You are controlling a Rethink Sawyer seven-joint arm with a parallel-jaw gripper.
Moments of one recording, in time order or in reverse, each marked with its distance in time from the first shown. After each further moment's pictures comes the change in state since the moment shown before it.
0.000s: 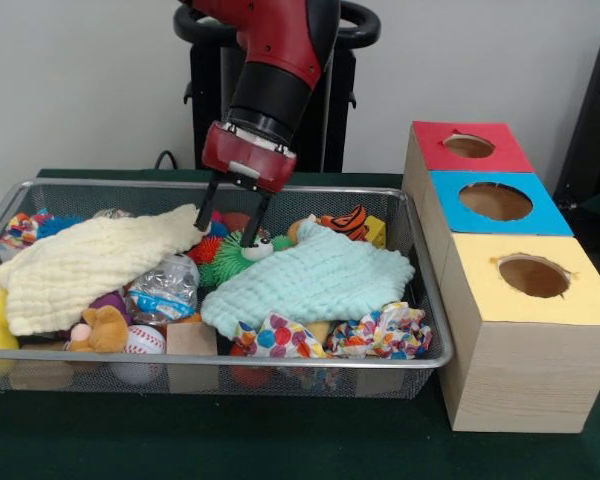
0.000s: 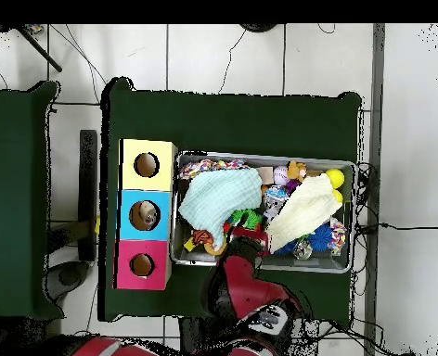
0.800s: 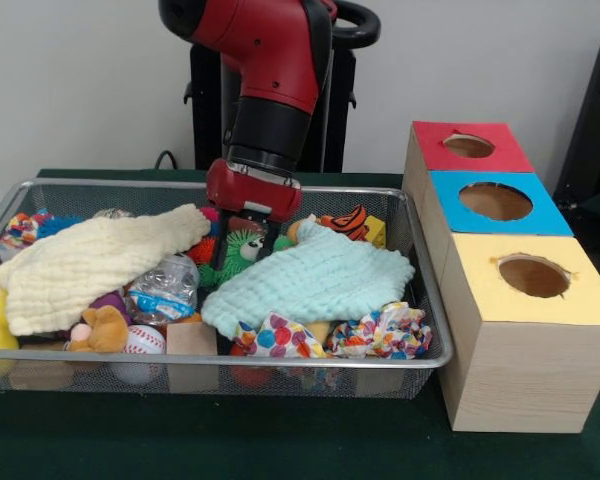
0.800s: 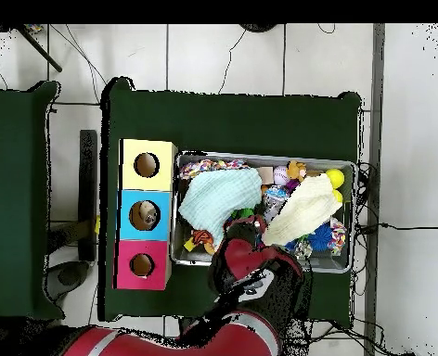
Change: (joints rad) arm 0.009 0.037 0.009 -0.241 -0.380 0.245 0.000
